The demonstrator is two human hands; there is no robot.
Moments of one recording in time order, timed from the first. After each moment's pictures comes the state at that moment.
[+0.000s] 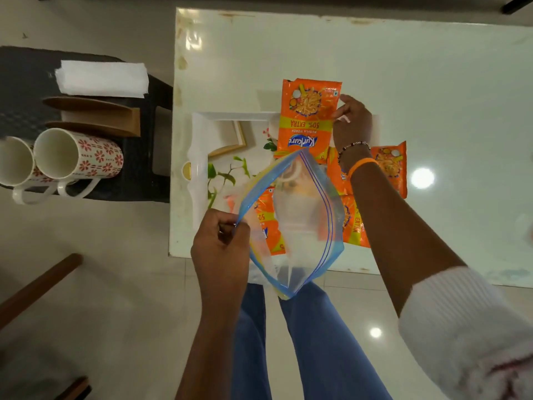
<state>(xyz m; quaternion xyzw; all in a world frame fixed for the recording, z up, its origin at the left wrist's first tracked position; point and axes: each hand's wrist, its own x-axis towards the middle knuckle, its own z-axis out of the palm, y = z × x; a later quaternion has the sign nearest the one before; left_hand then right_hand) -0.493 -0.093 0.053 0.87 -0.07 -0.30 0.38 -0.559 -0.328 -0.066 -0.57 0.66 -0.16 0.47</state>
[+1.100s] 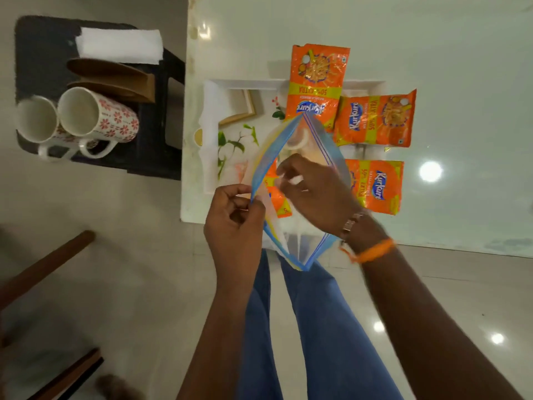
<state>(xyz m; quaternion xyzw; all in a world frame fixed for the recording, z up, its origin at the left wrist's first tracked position) -0.519 -0.061 0.078 0.84 -0.09 -0.28 0.46 -0.588 -0.175 0.058 -0.72 0.40 0.07 0.56</state>
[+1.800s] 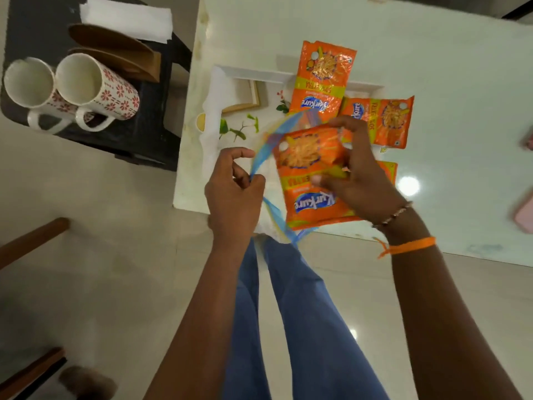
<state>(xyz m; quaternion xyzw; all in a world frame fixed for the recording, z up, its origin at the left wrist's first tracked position) -0.499 -0.064 0.066 0.85 -0.13 -0.28 0.42 -0.622 -0.186 0.080 -0.66 0.39 -0.03 0.65</state>
